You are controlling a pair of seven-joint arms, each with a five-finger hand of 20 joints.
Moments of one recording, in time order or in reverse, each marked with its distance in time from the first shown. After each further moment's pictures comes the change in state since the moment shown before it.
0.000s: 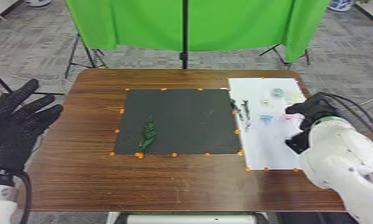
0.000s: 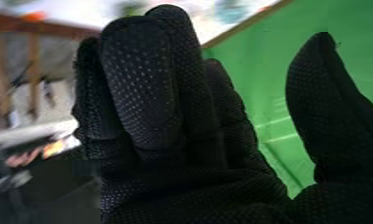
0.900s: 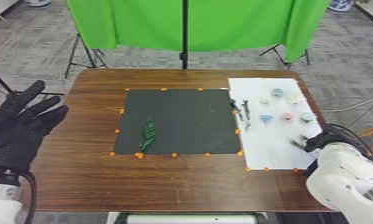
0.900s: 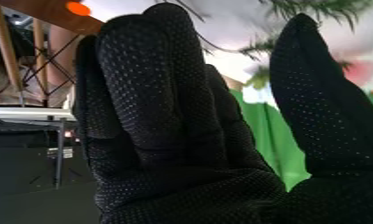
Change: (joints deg) left arm -1.0 0.0 1.5 -0.1 -0.2 0.0 -0.8; right arm -8.4 2.4 1.8 3.4 -1.6 -10.1 4.8
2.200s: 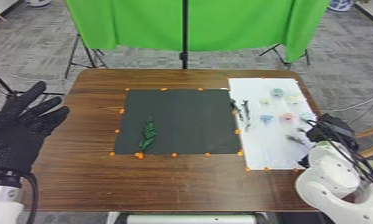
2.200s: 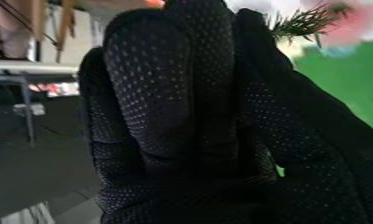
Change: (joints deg) left arm 0.7 0.6 0.6 0.0 -0.2 0.0 1.5; right arm 11.6 5.7 -18.3 6.1 -12.3 16.7 -1.9
